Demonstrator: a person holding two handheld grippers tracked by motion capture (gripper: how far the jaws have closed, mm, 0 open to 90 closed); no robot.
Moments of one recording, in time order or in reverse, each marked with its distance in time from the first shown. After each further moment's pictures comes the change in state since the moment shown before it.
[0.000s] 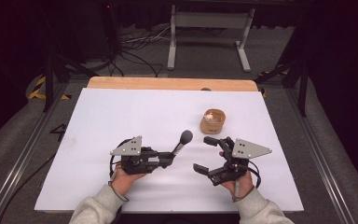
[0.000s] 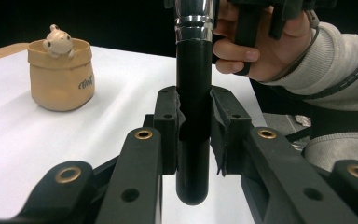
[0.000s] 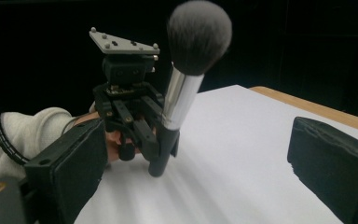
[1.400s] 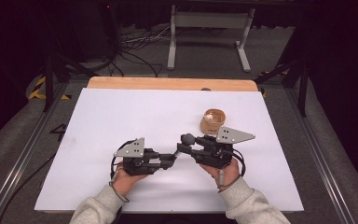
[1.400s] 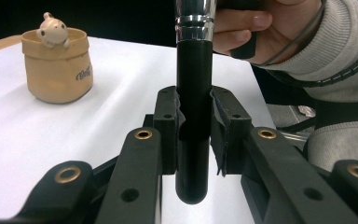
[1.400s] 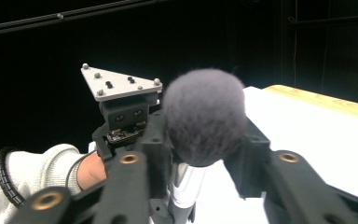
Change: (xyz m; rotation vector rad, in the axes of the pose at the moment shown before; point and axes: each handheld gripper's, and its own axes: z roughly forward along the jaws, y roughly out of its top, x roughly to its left) left arm -0.001 -0.004 0.005 0.035 0.010 0.021; right arm -0.003 0.021 0.039 0.002 0.030 0.116
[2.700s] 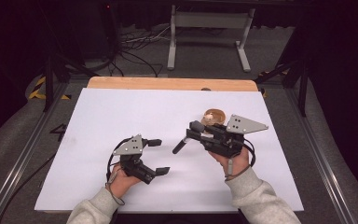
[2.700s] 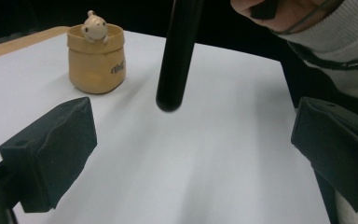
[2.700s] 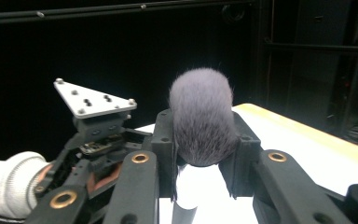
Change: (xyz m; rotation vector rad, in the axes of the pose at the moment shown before) left arm -0.003 0.010 -0.010 0.033 0.139 -0.043; right arm -0.011 0.037 -0.017 -0.014 -0.080 -0.100
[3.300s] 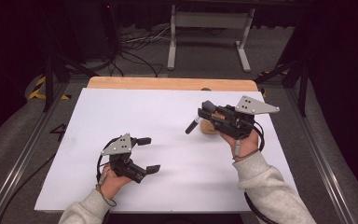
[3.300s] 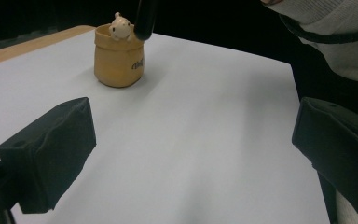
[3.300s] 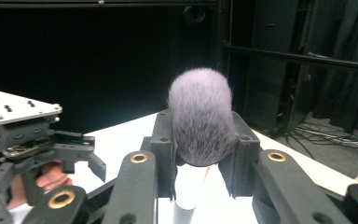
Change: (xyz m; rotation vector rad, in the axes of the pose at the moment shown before) left arm 0.002 -0.002 -0.027 -0.006 0.048 -0.032; right arm -0.036 0.030 -0.009 0.022 -0.149 -0.043
